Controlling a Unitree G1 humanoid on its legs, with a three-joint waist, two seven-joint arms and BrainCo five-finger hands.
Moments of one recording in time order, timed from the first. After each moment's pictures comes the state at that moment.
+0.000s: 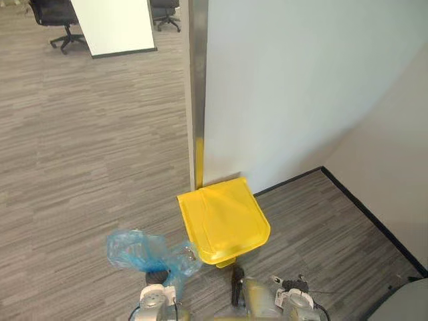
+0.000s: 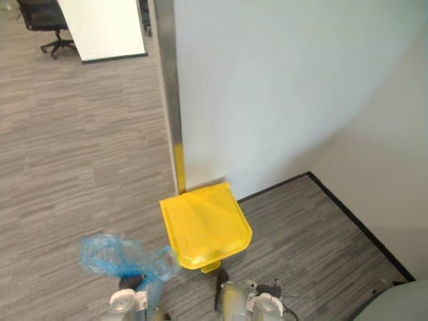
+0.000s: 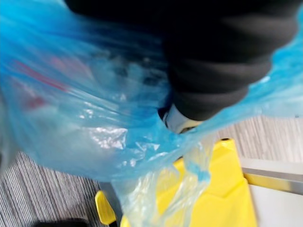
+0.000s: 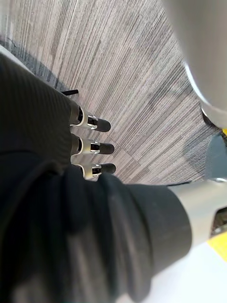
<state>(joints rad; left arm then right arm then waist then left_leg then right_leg) 0.05 0.02 0.05 0.80 0.00 -0.04 0.31 -0.04 0.06 -0.36 0.98 -0.04 0.00 -0.38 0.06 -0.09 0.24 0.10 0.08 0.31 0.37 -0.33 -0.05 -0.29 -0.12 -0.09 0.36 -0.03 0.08</state>
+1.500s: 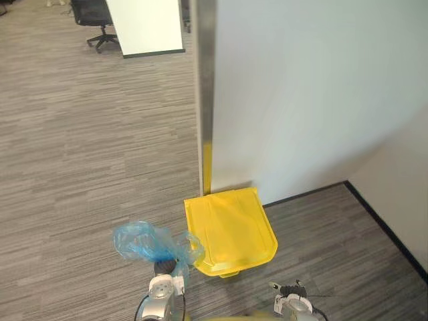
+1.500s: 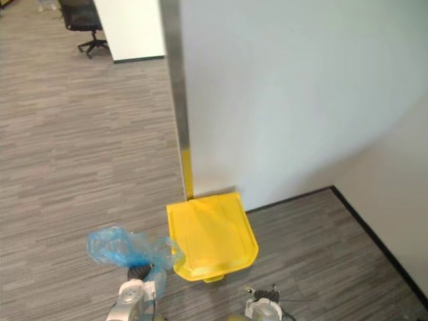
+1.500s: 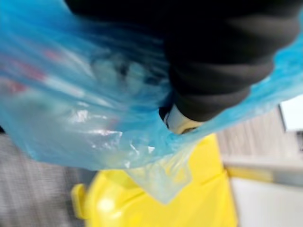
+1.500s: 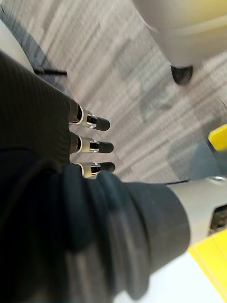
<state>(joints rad) 0.05 -0.04 -0.01 0.78 -0.01 -0.03 0.31 -0.02 0.03 -0.33 1.01 -0.08 0.02 -0.36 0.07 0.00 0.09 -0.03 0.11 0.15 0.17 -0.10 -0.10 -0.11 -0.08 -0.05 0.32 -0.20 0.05</state>
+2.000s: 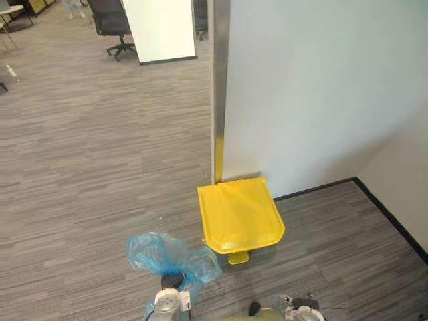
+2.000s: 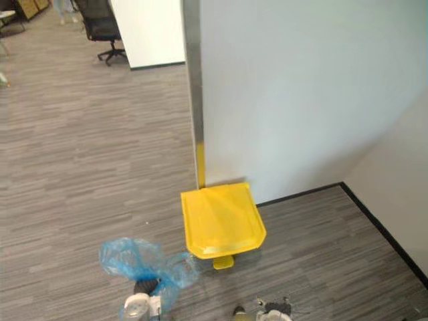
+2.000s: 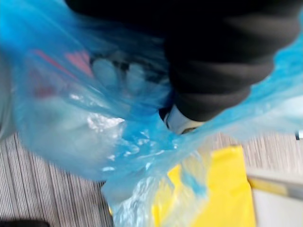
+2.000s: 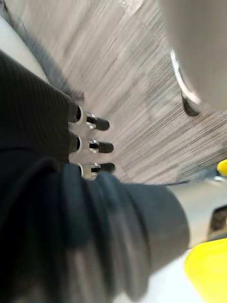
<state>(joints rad) 0.12 0.02 -0.02 0.82 -0.02 -0.03 0.29 0.06 0.03 -0.39 1.01 -0.07 0.03 -0.36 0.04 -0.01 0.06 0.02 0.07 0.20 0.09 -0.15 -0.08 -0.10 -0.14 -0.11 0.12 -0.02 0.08</state>
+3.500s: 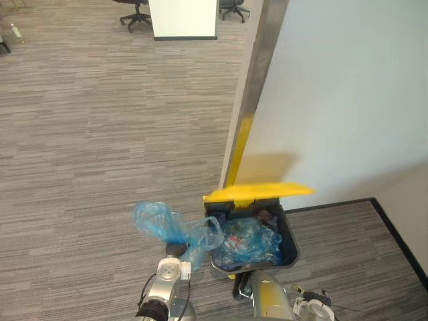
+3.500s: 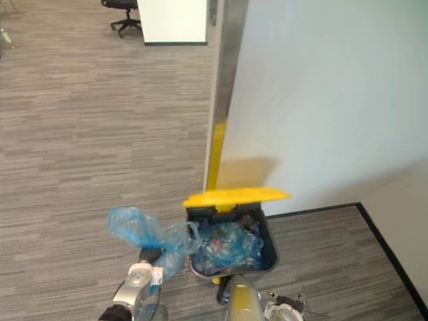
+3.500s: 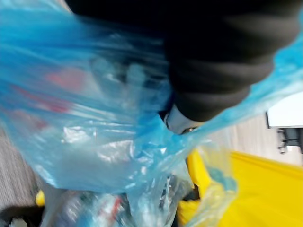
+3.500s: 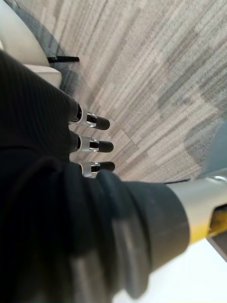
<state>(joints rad) -0.08 -0.01 -0.06 0.79 0.04 -0.04 0.23 0.02 0.03 -0.53 0.95 -0.04 0.03 -0.37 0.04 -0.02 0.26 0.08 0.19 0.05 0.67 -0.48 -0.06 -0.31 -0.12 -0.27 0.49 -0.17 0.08</state>
